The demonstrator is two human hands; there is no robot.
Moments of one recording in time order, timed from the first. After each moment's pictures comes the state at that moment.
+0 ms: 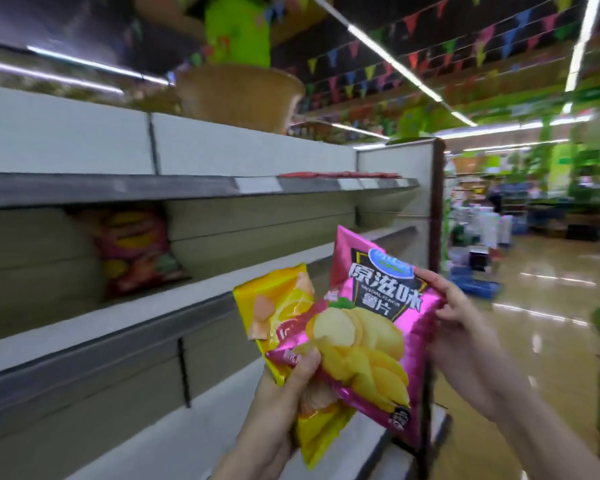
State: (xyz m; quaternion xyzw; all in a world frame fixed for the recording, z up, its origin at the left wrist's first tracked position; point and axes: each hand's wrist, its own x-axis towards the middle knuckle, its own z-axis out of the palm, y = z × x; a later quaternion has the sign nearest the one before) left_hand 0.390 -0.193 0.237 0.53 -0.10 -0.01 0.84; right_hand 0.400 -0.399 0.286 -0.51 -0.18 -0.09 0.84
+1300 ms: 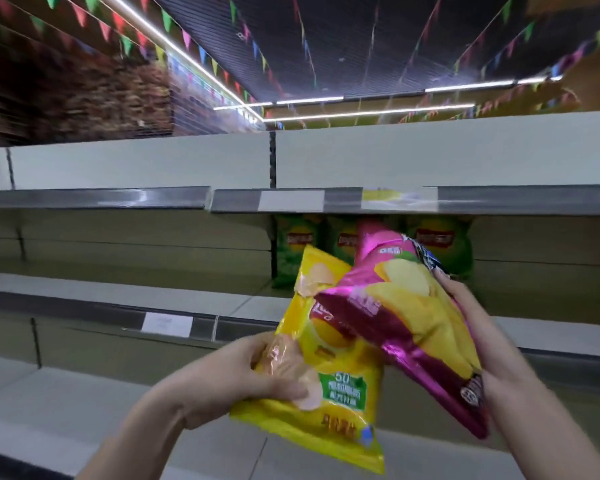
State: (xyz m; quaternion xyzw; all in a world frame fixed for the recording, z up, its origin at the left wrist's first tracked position) left_hand -0.085 0.321 0.306 0.77 0.20 0.18 0.58; right_hand 0.147 0.182 0.328 -0.31 -0.33 0.49 0.75
